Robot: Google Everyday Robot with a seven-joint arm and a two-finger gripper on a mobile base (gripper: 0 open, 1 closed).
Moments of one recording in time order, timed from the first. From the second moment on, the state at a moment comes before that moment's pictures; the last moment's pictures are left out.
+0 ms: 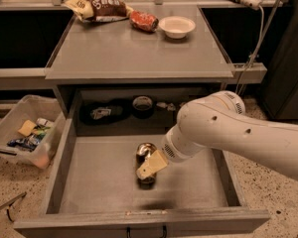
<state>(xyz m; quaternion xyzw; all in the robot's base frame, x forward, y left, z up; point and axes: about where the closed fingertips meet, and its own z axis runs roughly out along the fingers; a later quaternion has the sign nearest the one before) 0.481 -0.055 0.690 -0.32 0.93 0.09 0.18</state>
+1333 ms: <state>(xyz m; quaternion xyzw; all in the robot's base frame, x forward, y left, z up) 0.481 0.066 0.621 -0.36 0.91 0.14 0.15</state>
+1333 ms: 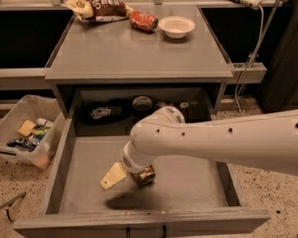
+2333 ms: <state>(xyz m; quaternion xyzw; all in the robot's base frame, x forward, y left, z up) 0.481 0.066 0.621 -0.36 0.91 0.14 0.15</state>
